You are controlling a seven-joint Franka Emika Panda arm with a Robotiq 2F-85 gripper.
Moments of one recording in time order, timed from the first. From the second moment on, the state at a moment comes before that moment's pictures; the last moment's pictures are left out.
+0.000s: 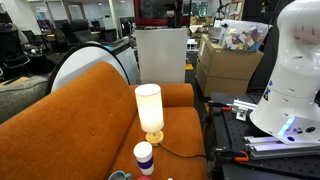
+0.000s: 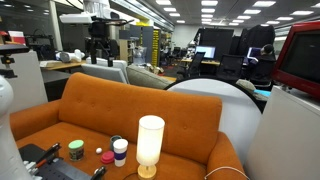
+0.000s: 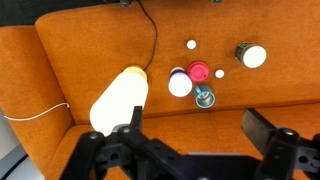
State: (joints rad) arm 0.02 -0.62 0.00 -2.52 -0.02 1.90 0.04
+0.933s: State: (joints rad) arm 0.08 -0.45 0.02 -2.52 -0.02 1.97 -0.03
